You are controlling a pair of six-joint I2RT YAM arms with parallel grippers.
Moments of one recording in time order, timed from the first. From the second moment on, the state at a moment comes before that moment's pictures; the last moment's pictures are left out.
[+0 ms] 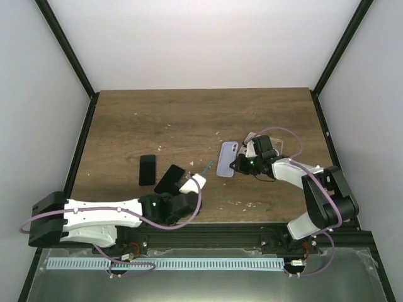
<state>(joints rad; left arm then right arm) -1.33 1.19 0.69 -0.25 -0.69 -0.37 0.33 1.52 0.68 -0.09 -0.50 0.54</state>
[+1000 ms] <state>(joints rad) -1.46 1.90 0.90 -0.70 -1.06 -0.76 0.30 1.46 0.68 -0.09 -0.47 0.51</state>
